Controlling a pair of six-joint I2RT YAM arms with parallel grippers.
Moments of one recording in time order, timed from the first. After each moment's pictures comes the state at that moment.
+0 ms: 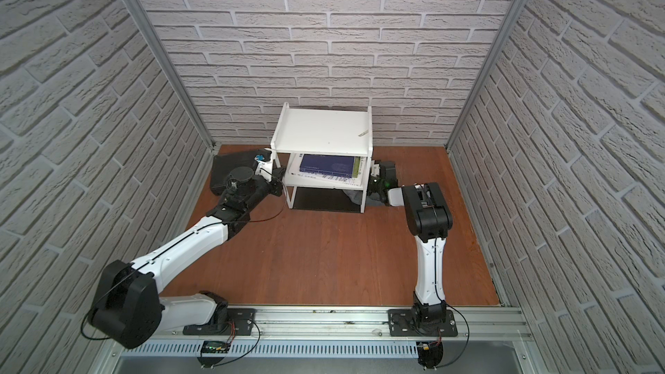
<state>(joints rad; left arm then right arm) -0.32 1.29 0.81 0.24 0.02 -0.05 0.09 2.24 1.25 0.46 -0.69 1.11</state>
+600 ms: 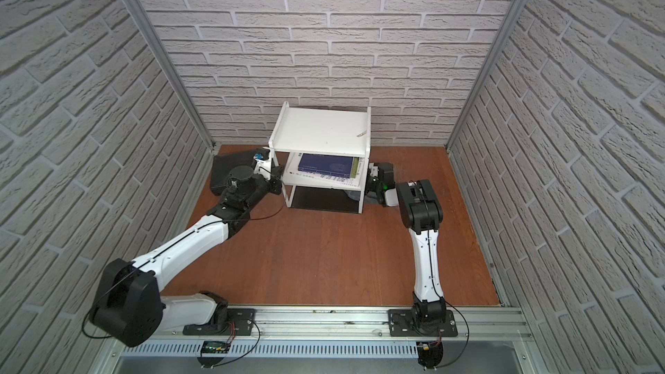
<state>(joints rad) -0.32 1.30 0.82 0.24 -0.01 -0.06 0.10 2.35 1.34 0.59 -0.69 1.33</state>
